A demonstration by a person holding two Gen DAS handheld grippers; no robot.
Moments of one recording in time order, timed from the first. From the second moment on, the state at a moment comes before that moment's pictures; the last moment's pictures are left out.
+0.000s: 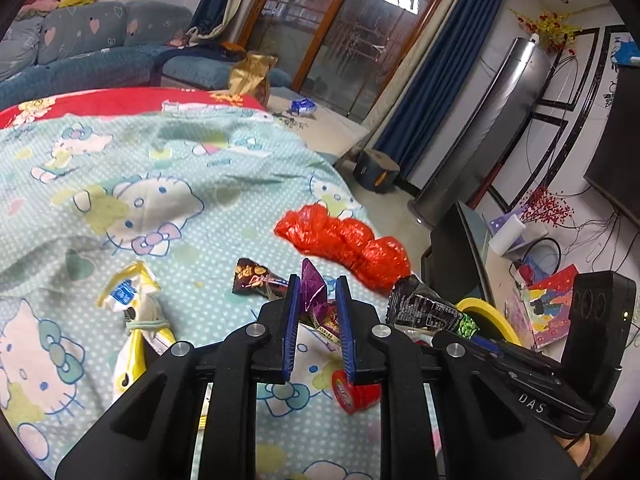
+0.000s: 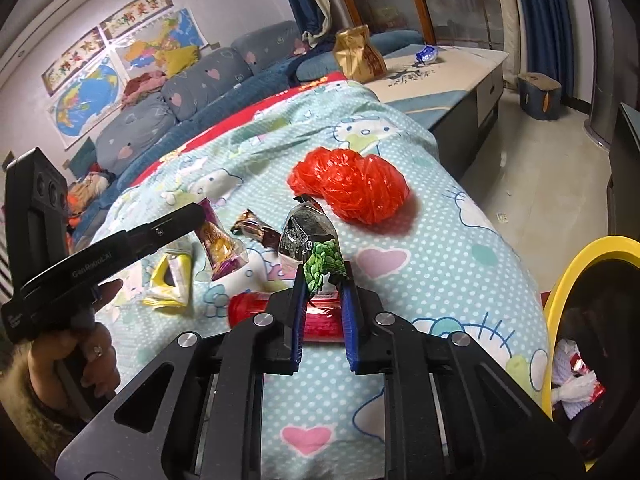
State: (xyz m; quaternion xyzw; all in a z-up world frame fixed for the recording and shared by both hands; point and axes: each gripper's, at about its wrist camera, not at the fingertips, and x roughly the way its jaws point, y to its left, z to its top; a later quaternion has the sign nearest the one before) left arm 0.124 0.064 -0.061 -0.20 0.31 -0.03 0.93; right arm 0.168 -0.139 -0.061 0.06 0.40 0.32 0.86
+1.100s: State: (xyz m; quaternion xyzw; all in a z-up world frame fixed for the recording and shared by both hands) left arm 0.112 0.016 -0.021 -0.16 0.27 -0.09 0.94; right arm 0.135 -0.206 -0.035 0.08 0.35 0.27 0.89
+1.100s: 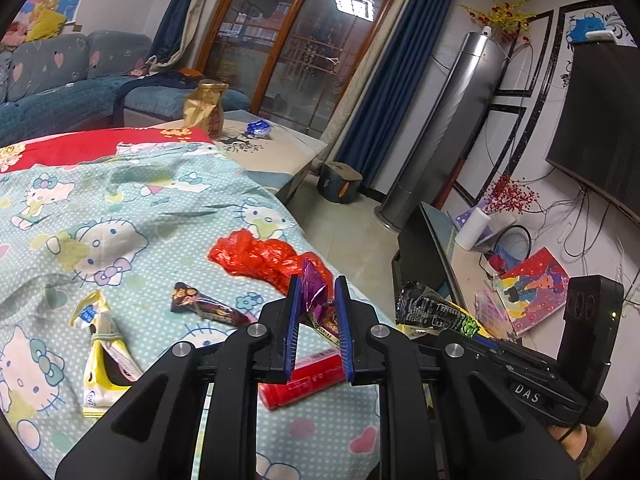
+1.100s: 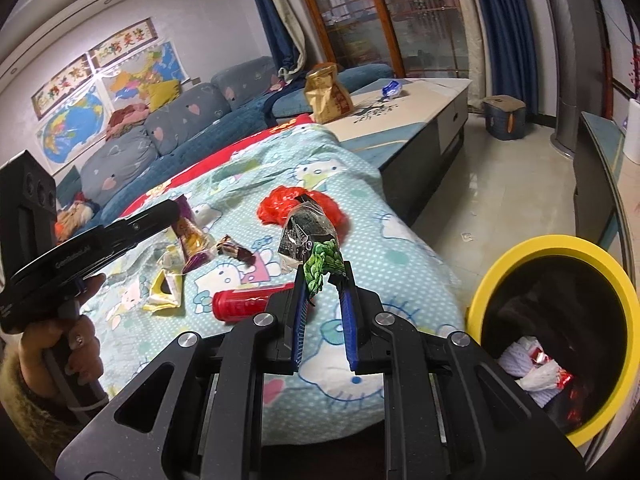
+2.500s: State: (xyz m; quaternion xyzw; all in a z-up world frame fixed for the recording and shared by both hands) left arm 0.121 -0.089 -0.019 -0.10 0.29 -0.18 0.93; right arm 0.136 -0.326 -0.033 0.13 0.33 0.14 0.93
